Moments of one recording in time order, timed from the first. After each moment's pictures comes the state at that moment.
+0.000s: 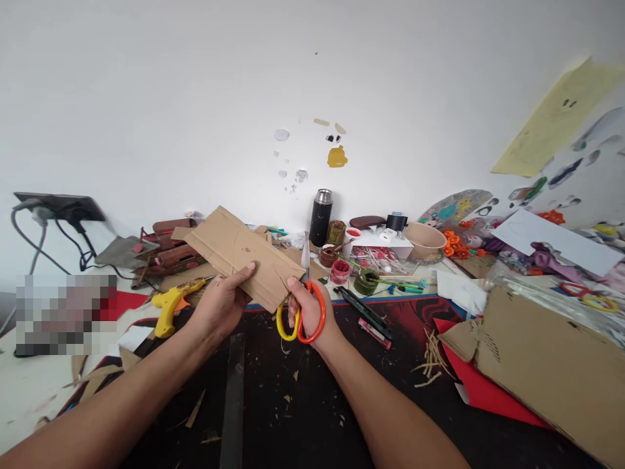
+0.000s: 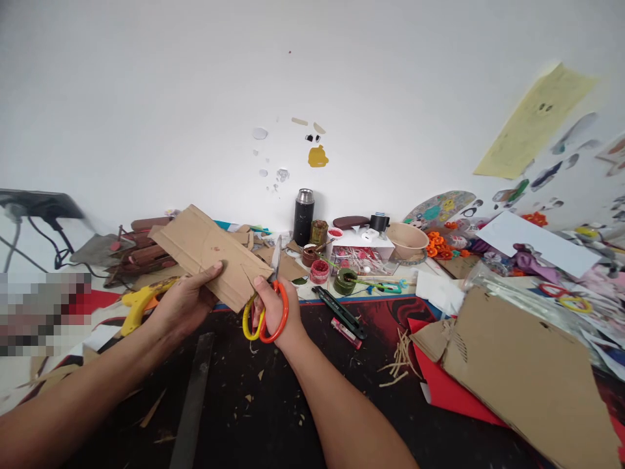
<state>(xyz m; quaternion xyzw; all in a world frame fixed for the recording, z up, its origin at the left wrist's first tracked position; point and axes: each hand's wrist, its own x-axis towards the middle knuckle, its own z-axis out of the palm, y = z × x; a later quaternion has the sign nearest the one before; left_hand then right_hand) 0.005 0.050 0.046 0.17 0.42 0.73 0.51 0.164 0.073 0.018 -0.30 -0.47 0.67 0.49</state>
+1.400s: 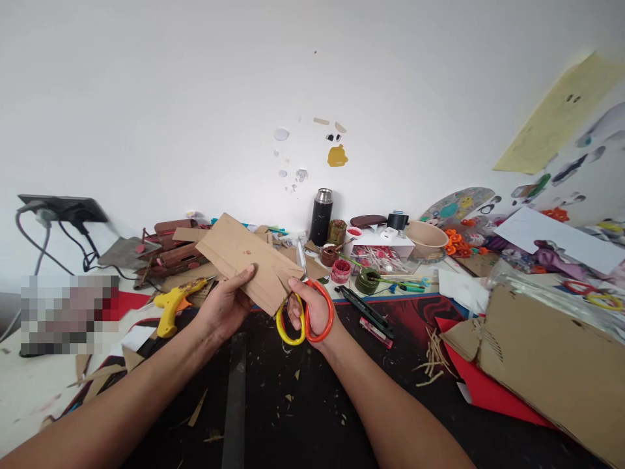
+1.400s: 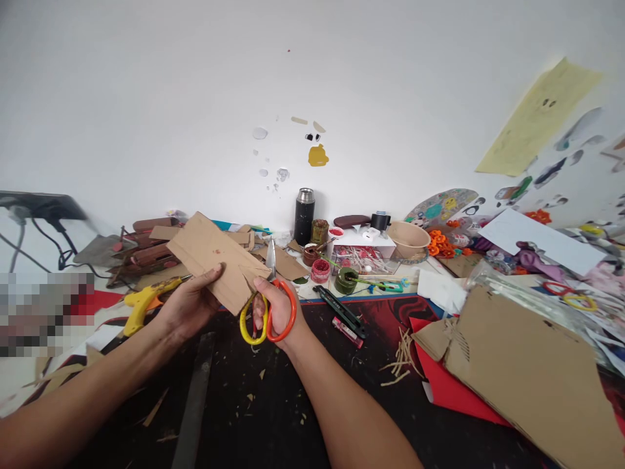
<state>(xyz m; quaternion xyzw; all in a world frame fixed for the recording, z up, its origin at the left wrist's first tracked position) 0.000 0.049 0.040 0.16 0.41 0.69 0.57 0.168 0.076 0.023 -0.24 -0.44 0.75 0.43</state>
